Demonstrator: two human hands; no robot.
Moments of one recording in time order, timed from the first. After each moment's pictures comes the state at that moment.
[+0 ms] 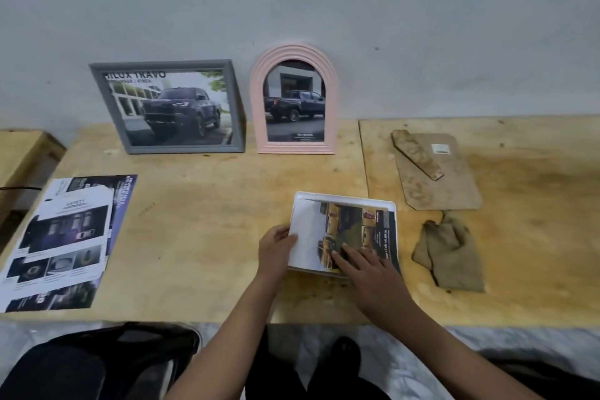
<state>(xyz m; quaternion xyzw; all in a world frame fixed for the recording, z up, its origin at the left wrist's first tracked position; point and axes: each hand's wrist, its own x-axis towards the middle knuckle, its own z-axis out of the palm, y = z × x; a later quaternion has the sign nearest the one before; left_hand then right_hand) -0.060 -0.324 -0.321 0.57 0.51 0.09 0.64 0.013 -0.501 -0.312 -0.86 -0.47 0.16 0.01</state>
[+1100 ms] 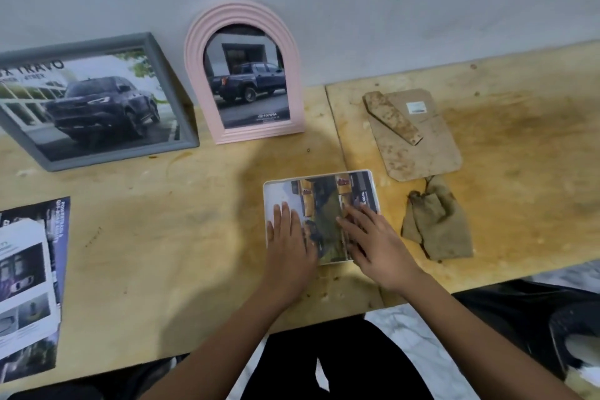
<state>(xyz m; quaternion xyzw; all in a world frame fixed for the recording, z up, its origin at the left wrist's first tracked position) -0.033 -0.340 -0.341 0.92 0.25 -0.11 0.28 0.060 -0.505 -0.340 -0.89 -0.40 0.19 0.14</state>
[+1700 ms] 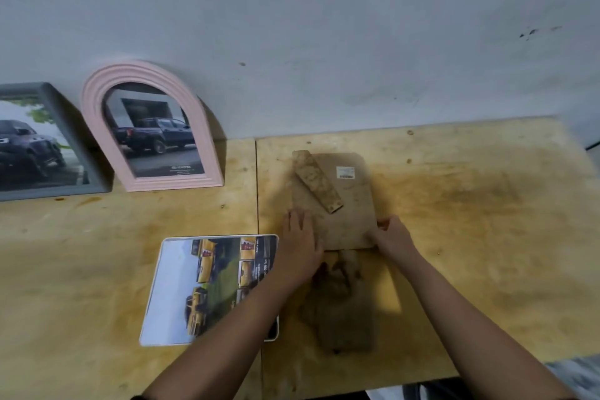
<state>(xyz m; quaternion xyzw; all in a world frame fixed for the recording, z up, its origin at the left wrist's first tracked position) 0.173 -0.456 -0.348 0.91 0.24 -0.10 0.31 0.285 -0.605 -0.343 -0.88 0.04 0.32 0.35</state>
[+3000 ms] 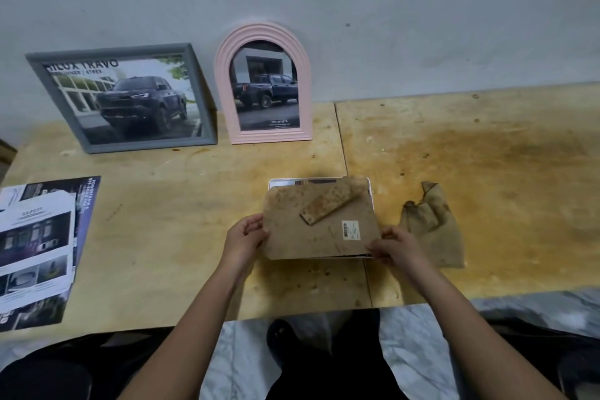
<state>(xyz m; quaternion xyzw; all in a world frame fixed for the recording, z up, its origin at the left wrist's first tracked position) -0.067 -0.298 -0.320 0.55 0.47 0.06 0.69 0.068 -0.529 -0.311 -0.76 0.08 0.39 0.51</state>
